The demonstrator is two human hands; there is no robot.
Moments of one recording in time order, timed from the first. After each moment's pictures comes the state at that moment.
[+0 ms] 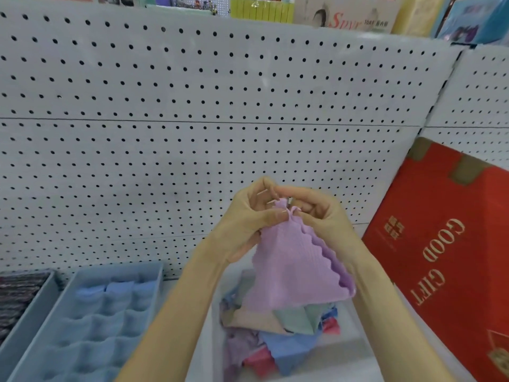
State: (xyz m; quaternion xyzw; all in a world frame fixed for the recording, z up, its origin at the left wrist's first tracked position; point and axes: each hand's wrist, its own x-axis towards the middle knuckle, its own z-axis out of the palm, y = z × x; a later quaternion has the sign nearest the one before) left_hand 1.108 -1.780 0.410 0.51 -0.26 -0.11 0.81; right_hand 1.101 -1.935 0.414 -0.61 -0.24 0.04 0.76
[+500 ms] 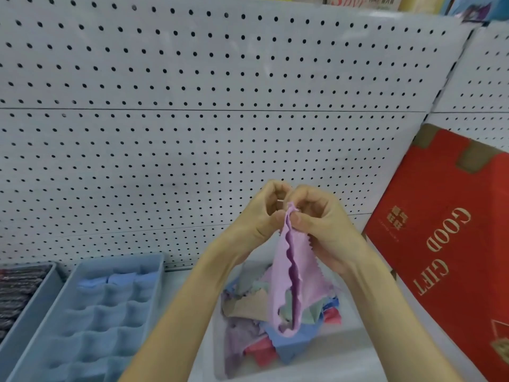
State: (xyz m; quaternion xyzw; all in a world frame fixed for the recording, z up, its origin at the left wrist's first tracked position) left_hand 1.117 -1.794 0.384 0.66 -0.23 -0.06 0.71; right_hand 1.090 -1.934 0.411 -0.56 -0.27 0.09 0.78
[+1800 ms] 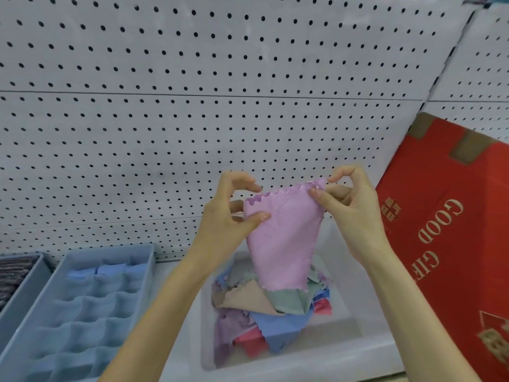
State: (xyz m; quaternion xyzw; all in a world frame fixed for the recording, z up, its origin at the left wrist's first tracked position) left_hand 1.093 -1.783 0.373 0.74 -0.13 0.12 0.65; right_hand 1.101 -1.984 0.398 -0.74 -0.08 -0.14 0.65
